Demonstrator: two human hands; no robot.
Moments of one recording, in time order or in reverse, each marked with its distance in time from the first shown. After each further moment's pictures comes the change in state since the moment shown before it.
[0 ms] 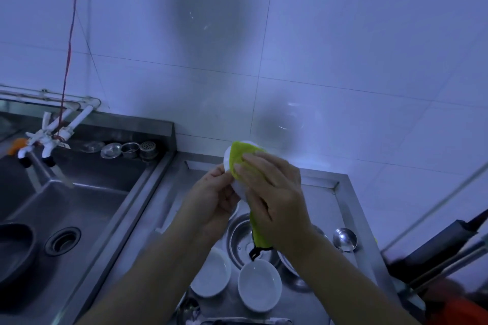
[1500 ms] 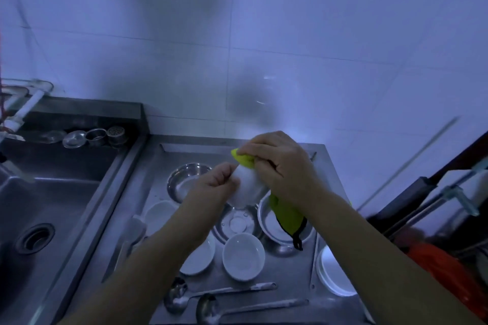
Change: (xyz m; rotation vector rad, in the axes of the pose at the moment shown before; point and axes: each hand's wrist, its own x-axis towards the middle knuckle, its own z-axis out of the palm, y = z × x) left_hand -0.004 -0.044 -0.007 0.699 -0.167 0.020; right_hand -0.001 0.040 -0.040 0.075 -0.296 0.269
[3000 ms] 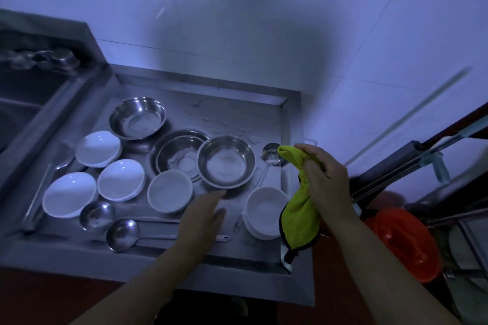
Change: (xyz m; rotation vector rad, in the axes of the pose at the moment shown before) left_hand -0.017 -0.238 0.182 1.043 0.218 -0.008; right_hand -0.202 0.187 -0.114 0.425 0.148 0.740
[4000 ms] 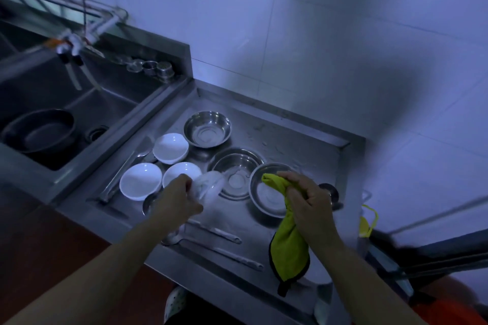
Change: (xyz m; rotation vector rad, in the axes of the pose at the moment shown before) left_hand 0.000 -0.067 -0.139 -0.086 0.118 -0.565; right_hand -0.002 -0.027 0.106 0.099 -0.399 -0.191
